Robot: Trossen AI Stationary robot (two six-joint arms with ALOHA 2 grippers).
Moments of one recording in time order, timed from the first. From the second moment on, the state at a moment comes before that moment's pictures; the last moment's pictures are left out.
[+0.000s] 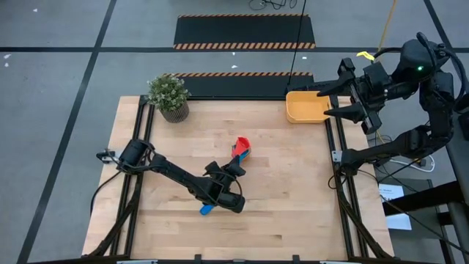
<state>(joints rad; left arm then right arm) -0.36 2.06 1.33 -0.24 -1.37 -2.10 -0.31 1.18 2.08 -1.03 -0.52 -0.06</state>
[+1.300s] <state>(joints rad) -0.31 2.05 1.33 -0.37 -1.02 -2.17 -0.31 1.18 2.08 -1.03 -0.53 -0.10</state>
